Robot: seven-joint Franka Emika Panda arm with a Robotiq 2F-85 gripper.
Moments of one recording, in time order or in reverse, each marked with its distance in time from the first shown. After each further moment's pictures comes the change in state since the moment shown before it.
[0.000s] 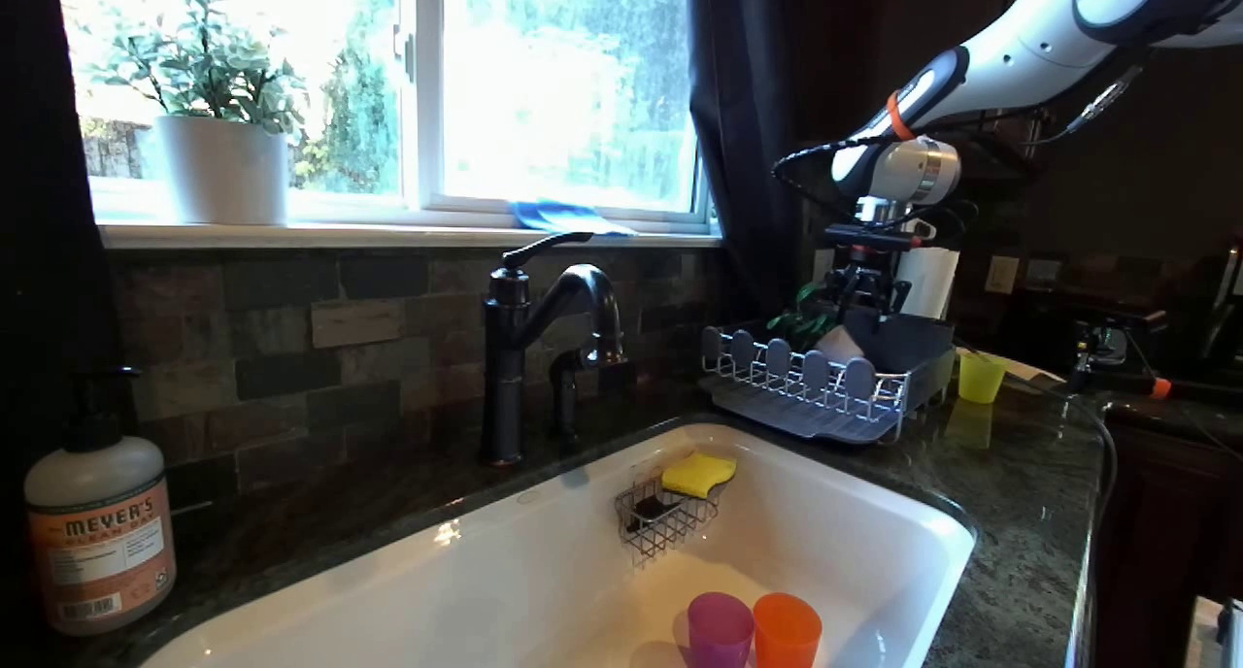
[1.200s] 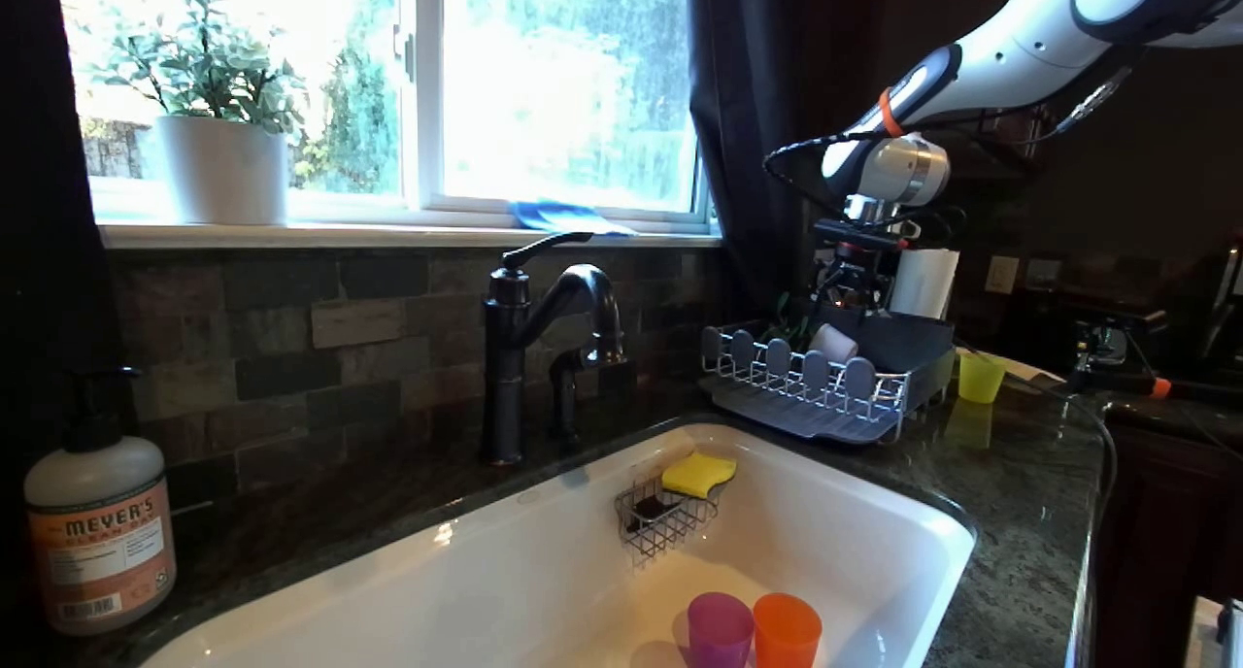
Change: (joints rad) arm 0.004 0.001 0.032 0.001 0.044 0.084 -0.053
